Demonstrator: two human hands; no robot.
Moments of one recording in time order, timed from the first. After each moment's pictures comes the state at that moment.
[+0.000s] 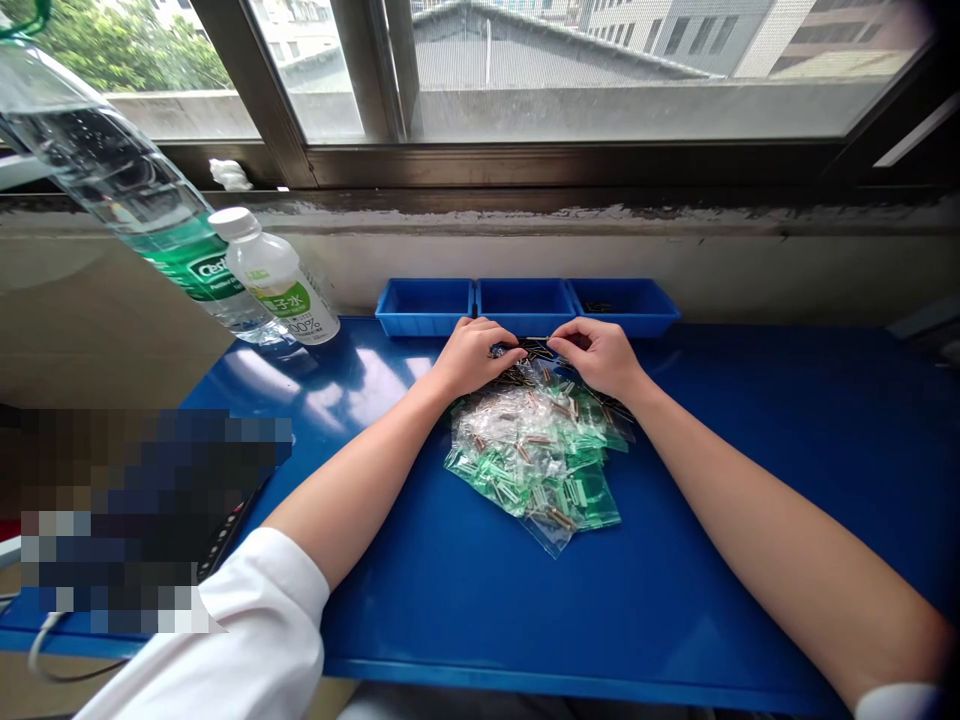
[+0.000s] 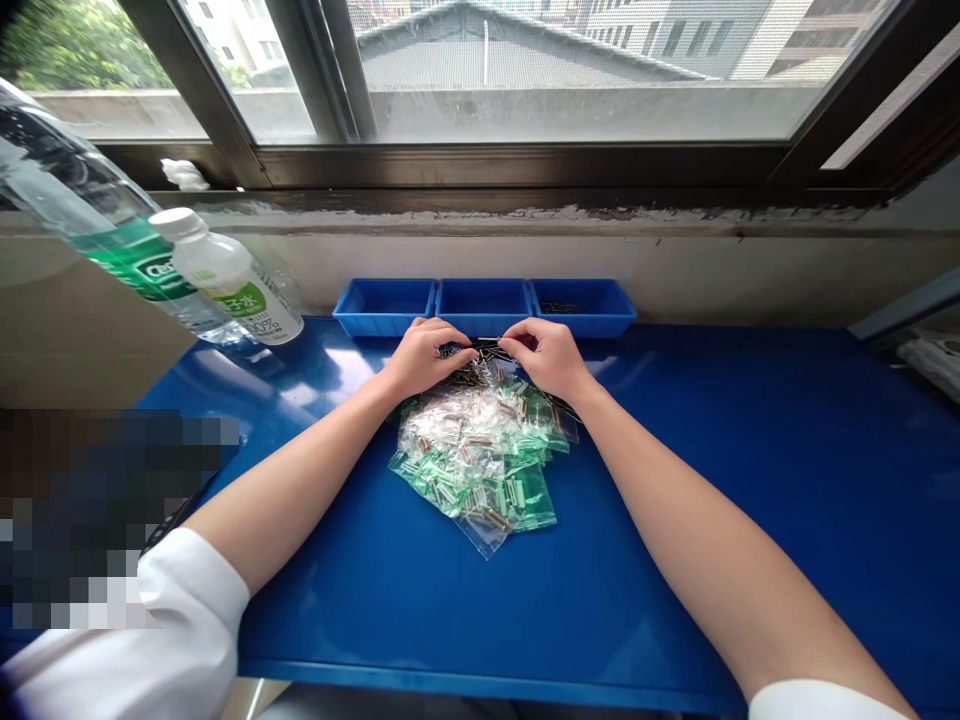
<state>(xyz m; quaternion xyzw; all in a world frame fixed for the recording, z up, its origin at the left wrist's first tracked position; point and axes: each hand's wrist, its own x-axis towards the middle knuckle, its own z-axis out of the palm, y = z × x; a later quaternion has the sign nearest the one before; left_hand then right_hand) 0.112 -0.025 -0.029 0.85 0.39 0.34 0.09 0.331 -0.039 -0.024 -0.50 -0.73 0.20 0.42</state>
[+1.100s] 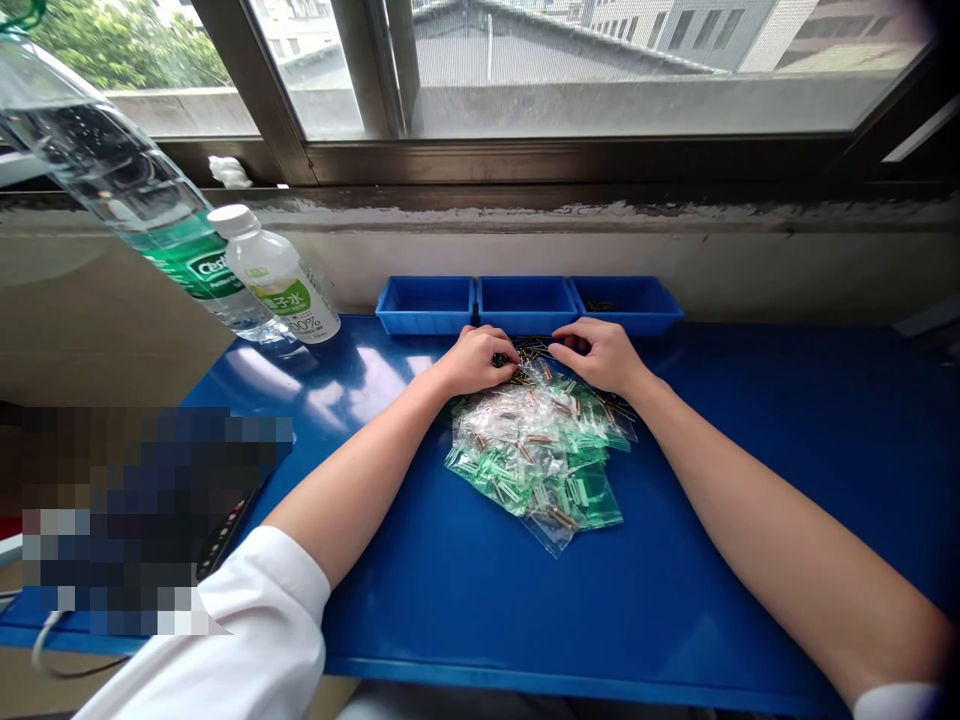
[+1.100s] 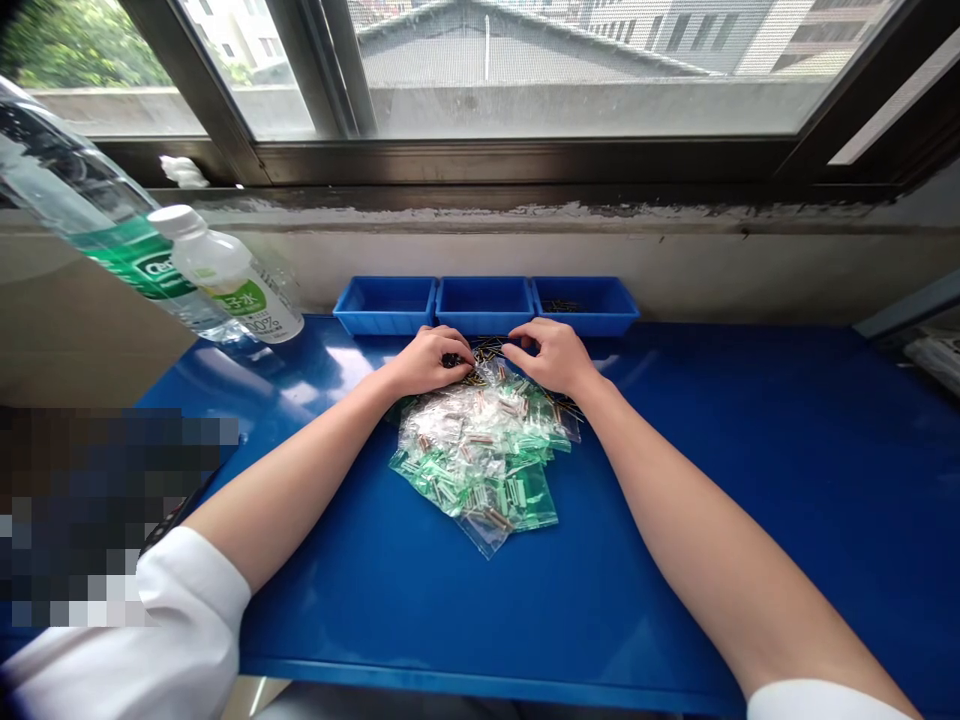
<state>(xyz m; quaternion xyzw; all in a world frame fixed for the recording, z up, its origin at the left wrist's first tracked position) 0.108 -0.026 -0.024 0.89 0.37 0.22 0.16 0.344 -0.033 -0.031 -0.49 -0.80 0.11 0.32</state>
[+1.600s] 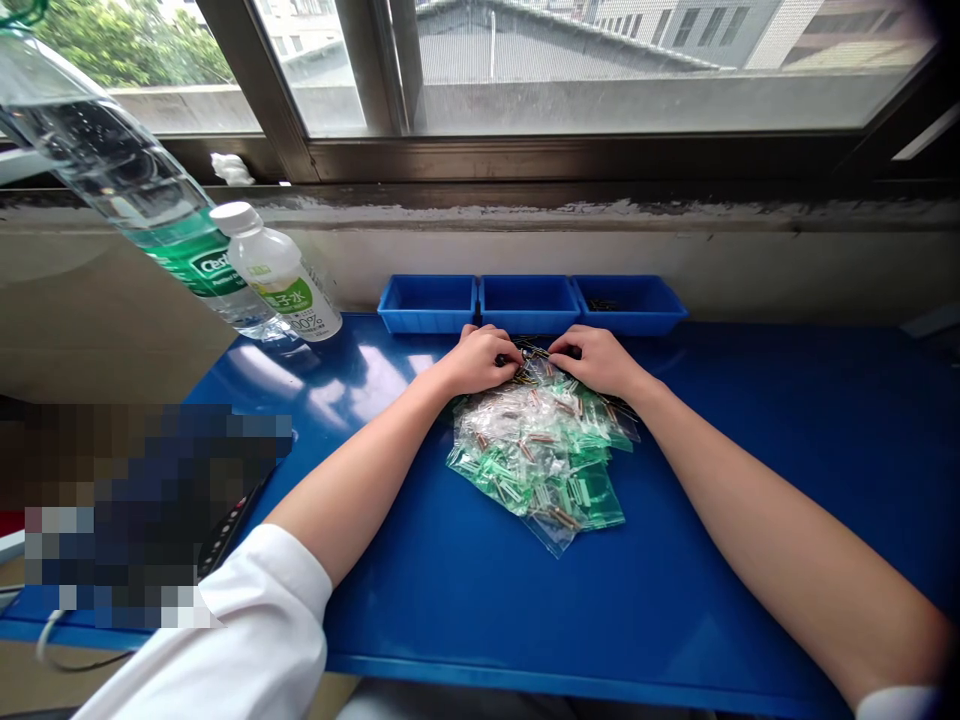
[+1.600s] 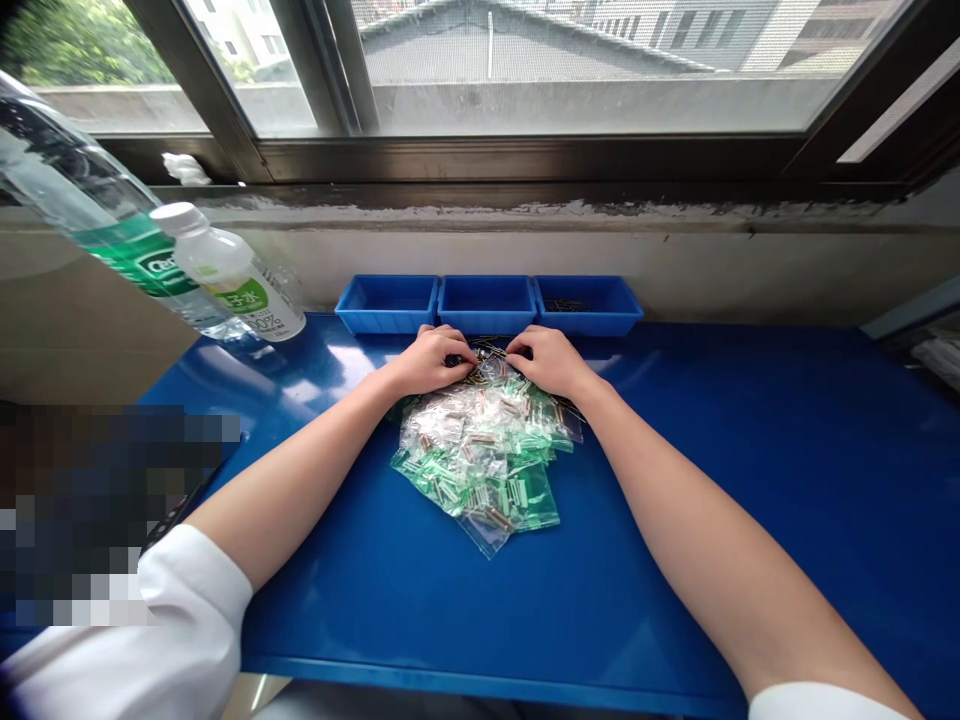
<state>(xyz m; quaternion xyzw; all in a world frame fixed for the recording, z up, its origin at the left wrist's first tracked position) 0.110 -0.029 -0.020 0.89 0.38 0.19 0.15 0.340 -0.029 -0.033 -0.49 -0.82 0.14 0.24</state>
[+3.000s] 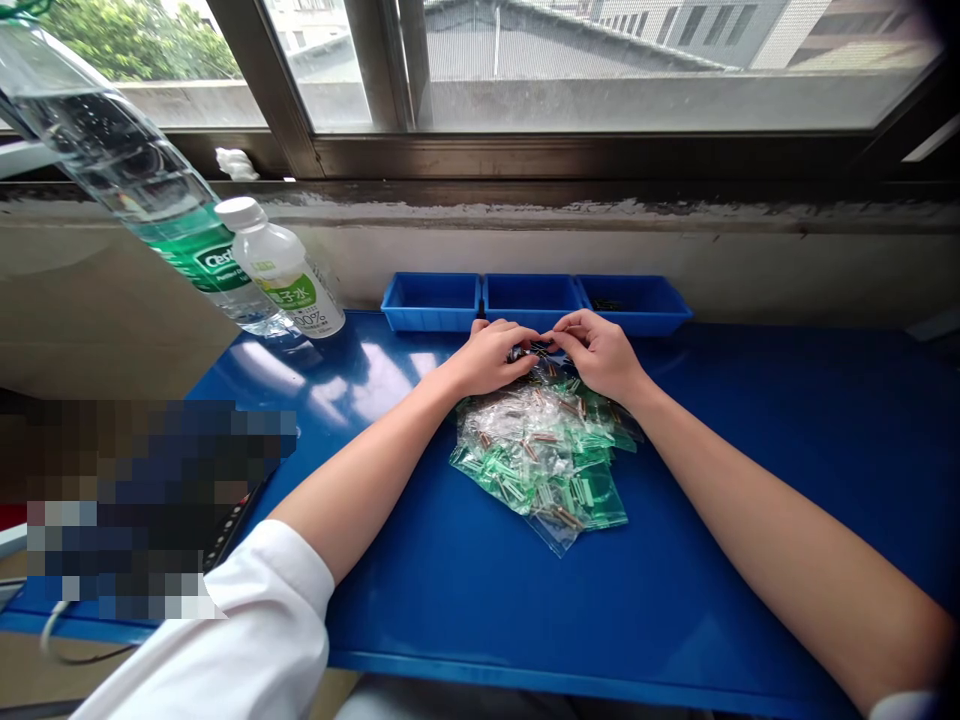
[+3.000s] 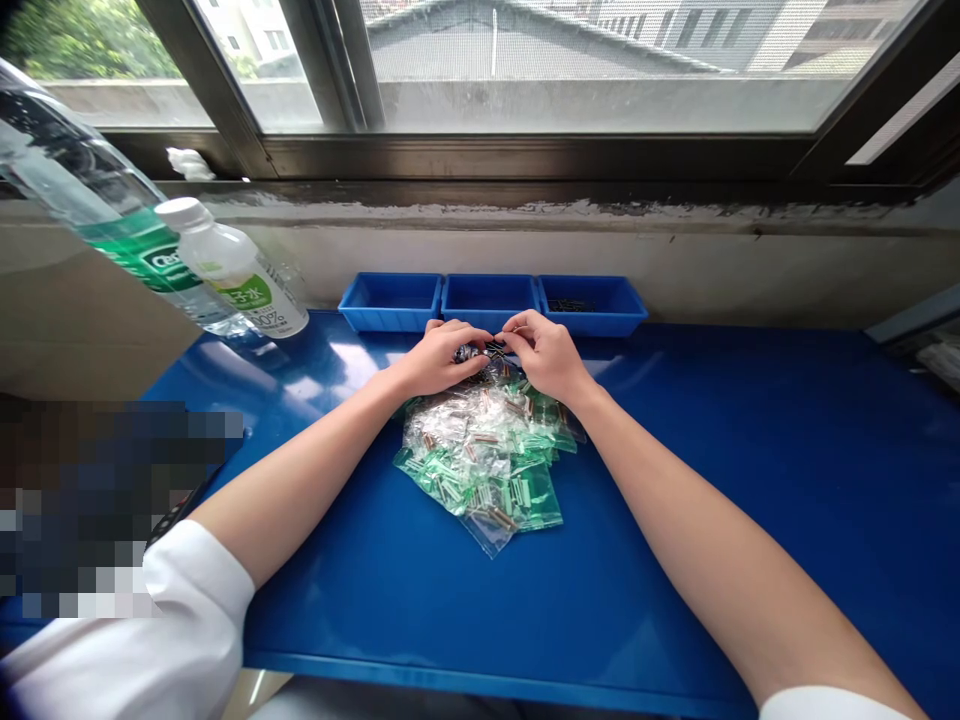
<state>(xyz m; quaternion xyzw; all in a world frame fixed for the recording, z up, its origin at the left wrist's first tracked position) 0.117 -0.034 -0.019 0.88 0.37 0.25 0.15 0.317 -0.044 -0.025 -0.45 -0.71 0.30 0.45</state>
